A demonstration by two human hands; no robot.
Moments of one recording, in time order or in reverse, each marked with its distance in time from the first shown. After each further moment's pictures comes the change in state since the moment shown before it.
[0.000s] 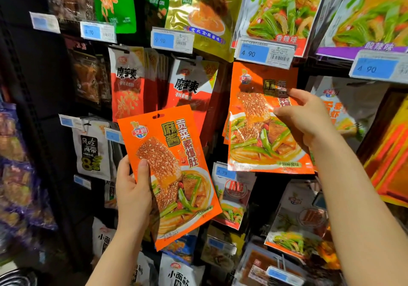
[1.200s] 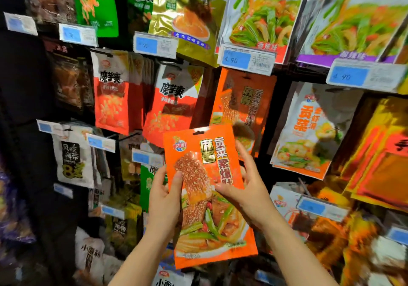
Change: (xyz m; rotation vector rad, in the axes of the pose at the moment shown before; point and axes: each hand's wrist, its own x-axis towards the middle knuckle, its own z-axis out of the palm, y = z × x) left_hand -0.031 -0.013 0.062 -0.122 -0.262 -0.217; right_hand -0.114 0.083 0.043 0.252 -0.400 -0.092
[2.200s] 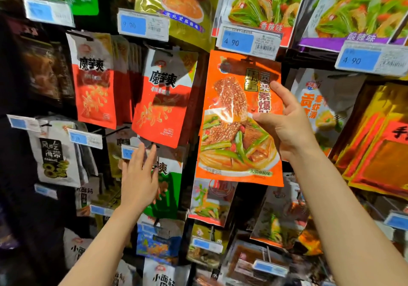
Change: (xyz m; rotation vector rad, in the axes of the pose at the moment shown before) left_hand 0.100 -0.077 -0.064 1.239 -0.144 0.319; right_hand 0.076 -0.069 -0.049 0.098 0.339 0.001
